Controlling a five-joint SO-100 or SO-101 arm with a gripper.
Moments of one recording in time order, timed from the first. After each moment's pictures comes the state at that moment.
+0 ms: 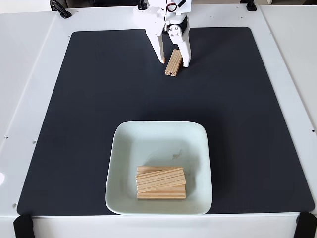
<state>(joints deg) -16.4 114.3 140.9 55.1 -58.4</state>
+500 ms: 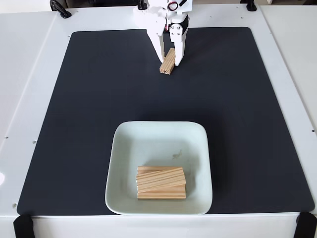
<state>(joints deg) -16.7 114.6 141.0 54.9 -58.3</state>
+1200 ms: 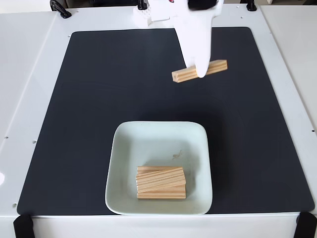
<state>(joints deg) -17.7 90.7 81.5 54.7 -2.5</state>
